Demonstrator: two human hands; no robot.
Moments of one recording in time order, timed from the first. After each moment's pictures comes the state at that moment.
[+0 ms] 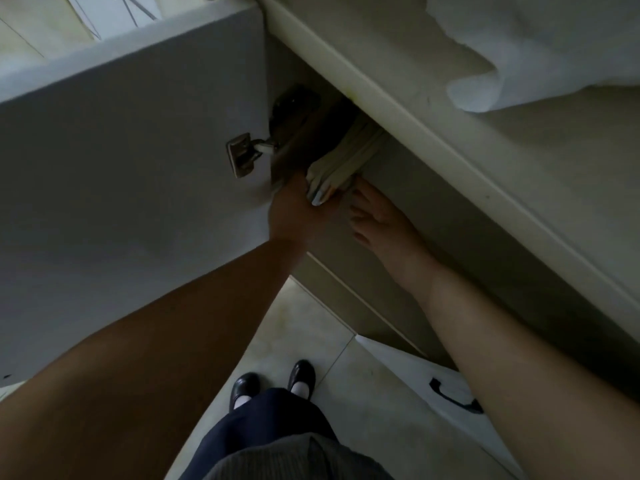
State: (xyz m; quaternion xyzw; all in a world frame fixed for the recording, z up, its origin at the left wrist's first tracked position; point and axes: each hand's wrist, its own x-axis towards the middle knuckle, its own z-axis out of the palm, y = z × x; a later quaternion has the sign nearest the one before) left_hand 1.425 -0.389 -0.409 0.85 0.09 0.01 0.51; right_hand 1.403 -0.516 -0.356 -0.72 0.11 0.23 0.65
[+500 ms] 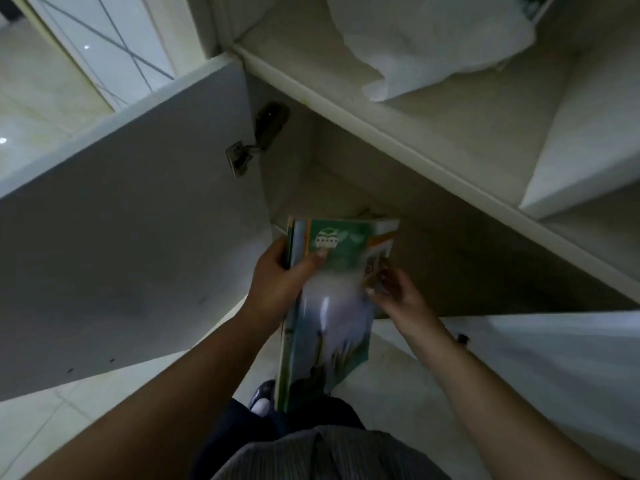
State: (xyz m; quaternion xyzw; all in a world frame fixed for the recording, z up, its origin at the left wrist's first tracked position) left_hand 1.295 -0.356 -0.336 0.67 0.14 -0.21 0.69; right_hand 1.249 -0.549 -0.342 -0.70 0.29 0.20 0.62
